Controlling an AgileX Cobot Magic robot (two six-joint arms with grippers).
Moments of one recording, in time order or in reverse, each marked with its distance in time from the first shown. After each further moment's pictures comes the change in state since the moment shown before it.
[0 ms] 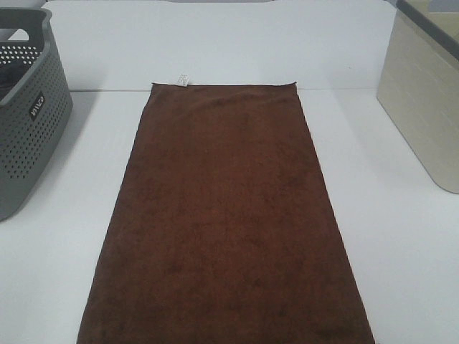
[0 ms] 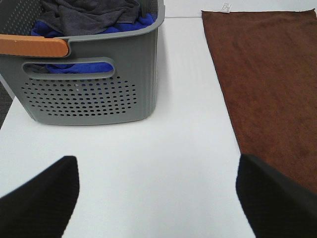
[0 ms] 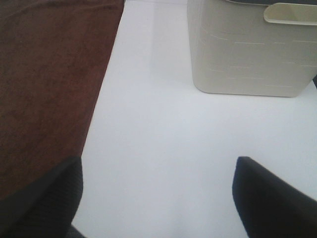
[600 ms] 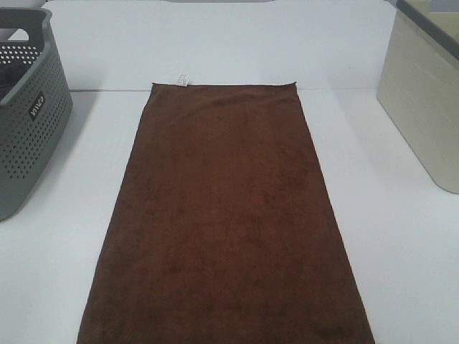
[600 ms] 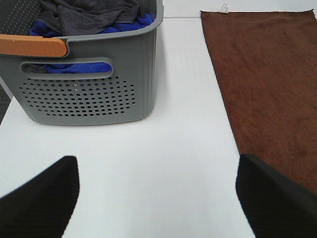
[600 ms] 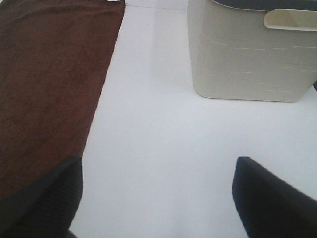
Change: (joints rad) left arm 0.000 0.000 0.000 -0.005 0.000 0.000; right arm 0.000 0.000 0.010 -0.001 -0.025 0.000
